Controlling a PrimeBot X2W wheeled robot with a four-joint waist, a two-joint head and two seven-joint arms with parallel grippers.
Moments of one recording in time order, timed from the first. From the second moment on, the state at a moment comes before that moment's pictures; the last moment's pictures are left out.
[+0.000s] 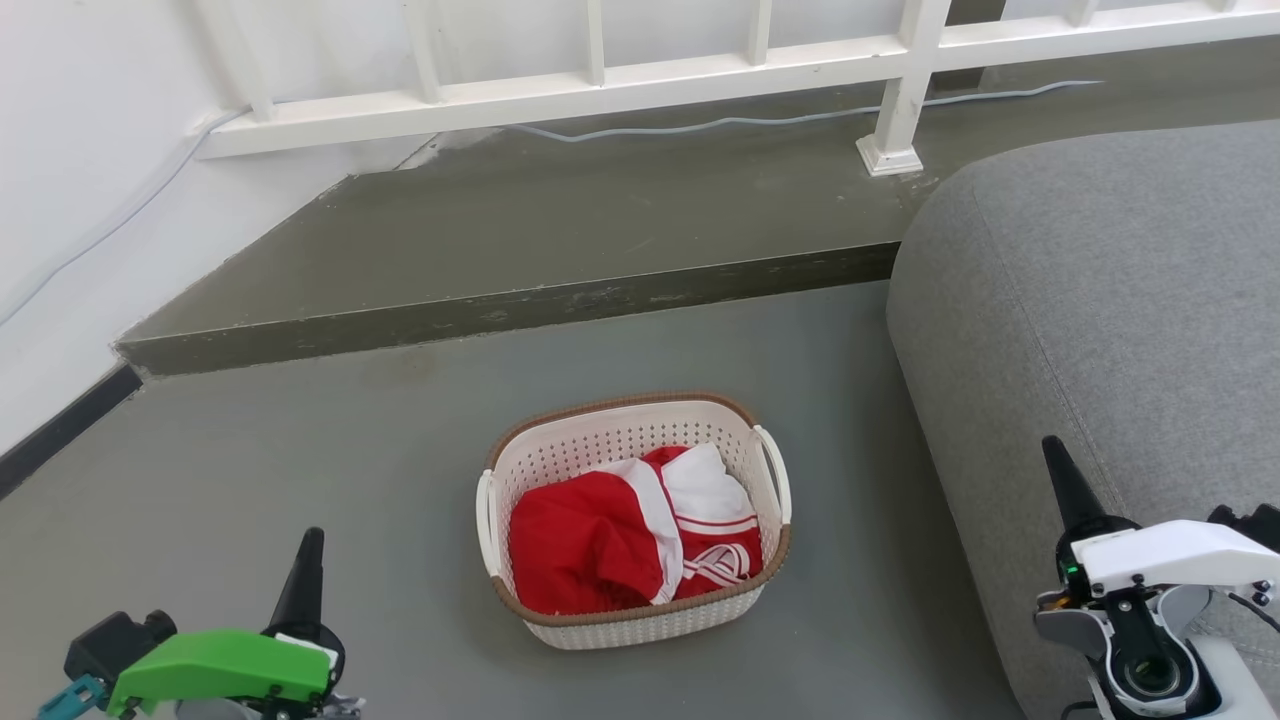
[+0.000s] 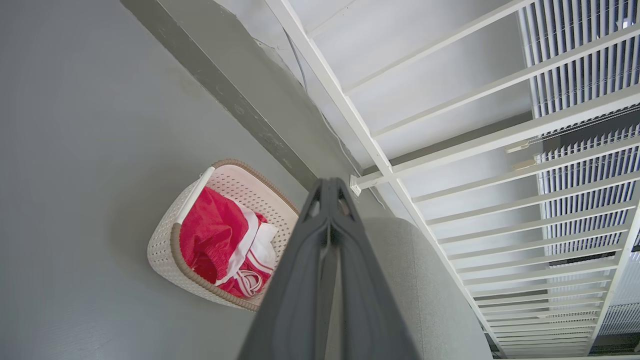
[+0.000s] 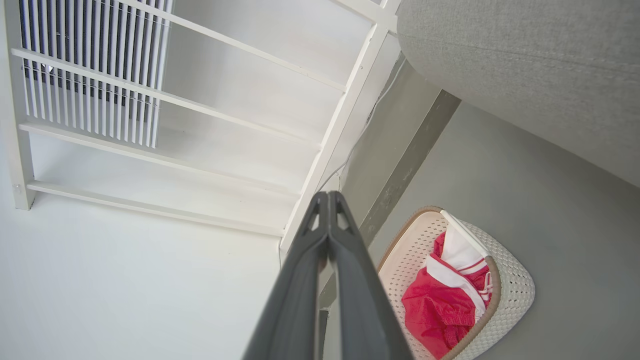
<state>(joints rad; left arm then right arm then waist) 0.04 0.09 -0.12 0.18 -1.25 -0.03 -0.06 -0.01 -0.11 0.07 0.25 1.25 0.04 -0.04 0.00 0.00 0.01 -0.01</state>
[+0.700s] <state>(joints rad) 0.00 0.10 -0.07 0.22 -1.51 -0.08 -0.01 -0.04 -0.09 -0.02 0.26 1.49 0.08 0.02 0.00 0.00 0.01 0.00</state>
